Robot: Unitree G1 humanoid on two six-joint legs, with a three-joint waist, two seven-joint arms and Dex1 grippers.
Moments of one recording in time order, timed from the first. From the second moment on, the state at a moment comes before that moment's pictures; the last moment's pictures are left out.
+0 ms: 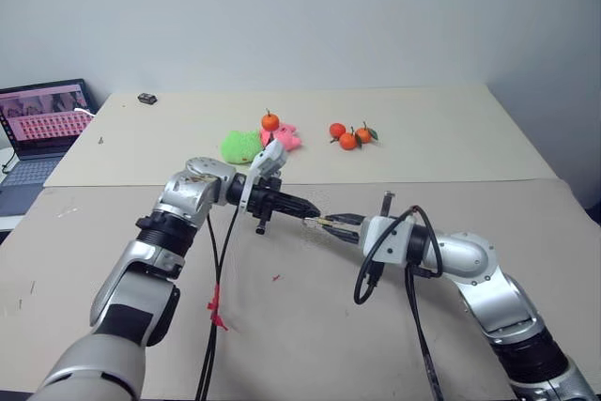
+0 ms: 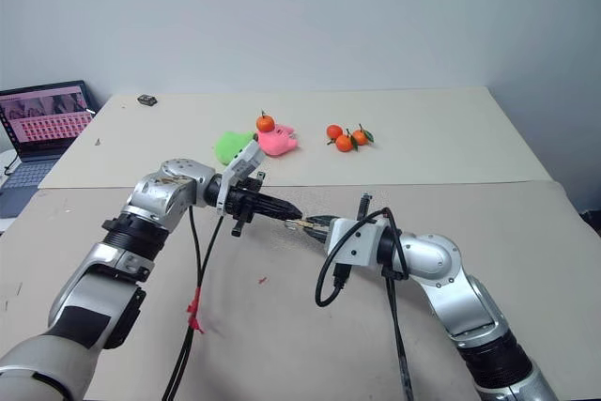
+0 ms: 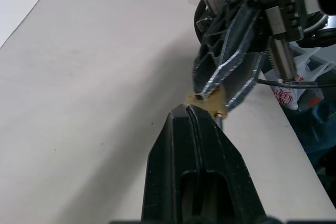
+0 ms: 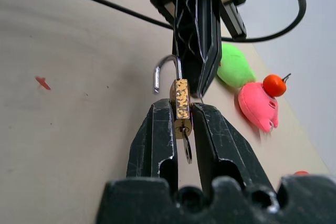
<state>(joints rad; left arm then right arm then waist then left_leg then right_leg) -0.87 0.45 -0.31 0.47 -0.39 0.51 -1.52 -0.27 -0.61 0.20 -0.37 -0.07 0.03 0.78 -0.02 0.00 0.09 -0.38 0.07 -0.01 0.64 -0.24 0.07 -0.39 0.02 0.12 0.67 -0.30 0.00</state>
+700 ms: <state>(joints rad) -0.85 0.47 -0.27 0.46 -0.36 0.57 -1.51 -0.31 -0.63 0.16 -0.32 -0.08 -0.02 0.77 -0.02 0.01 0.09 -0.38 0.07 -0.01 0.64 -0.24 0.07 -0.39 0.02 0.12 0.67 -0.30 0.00</state>
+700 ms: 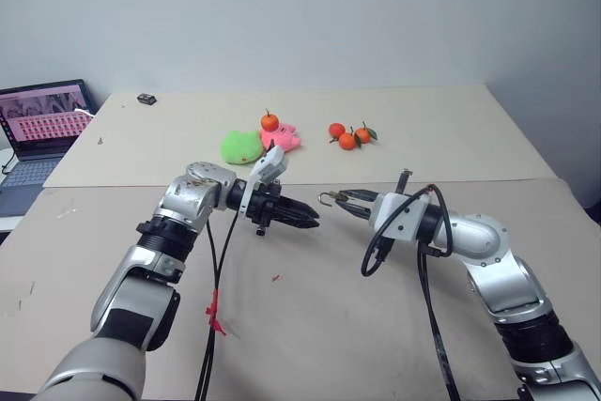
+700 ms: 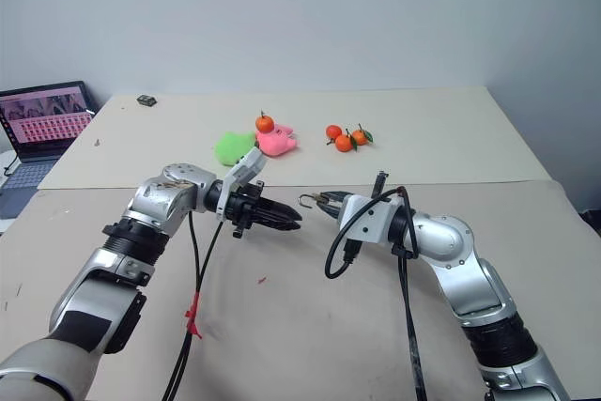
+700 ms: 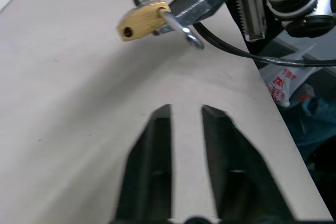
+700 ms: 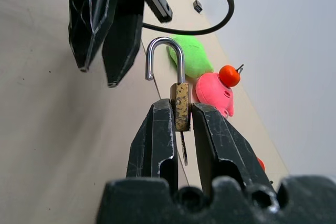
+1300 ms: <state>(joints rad) -0.69 0.76 -0.13 0.06 -0.47 0.80 -1.47 -0.29 -0.66 0.34 -0.09 -0.39 -0.39 0.67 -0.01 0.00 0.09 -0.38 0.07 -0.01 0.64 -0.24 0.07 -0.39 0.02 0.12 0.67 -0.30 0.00</state>
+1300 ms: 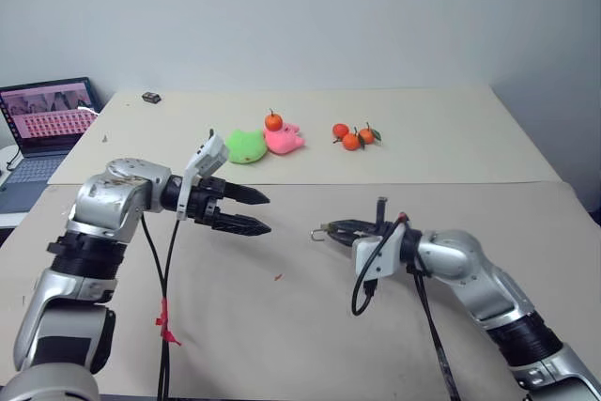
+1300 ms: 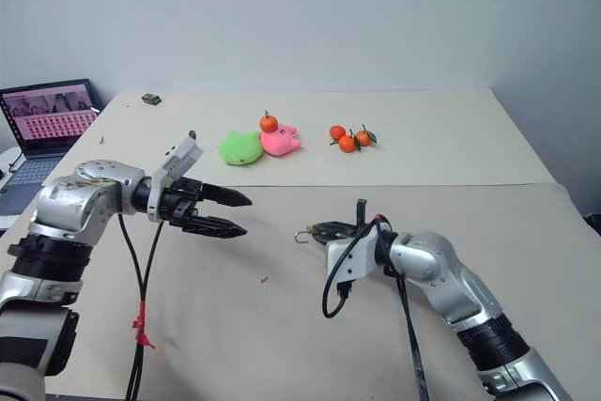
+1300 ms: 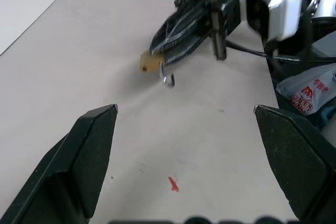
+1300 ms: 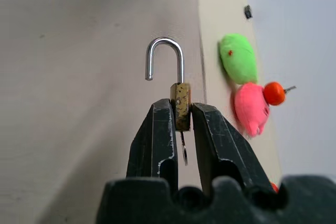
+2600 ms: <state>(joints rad) -0.63 0.70 -0.12 -0.01 -0.49 0.67 -1.29 -0.27 -0.83 0.12 -0.13 0.32 0.20 0.86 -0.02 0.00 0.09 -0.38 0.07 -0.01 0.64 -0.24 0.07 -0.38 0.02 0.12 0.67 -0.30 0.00</state>
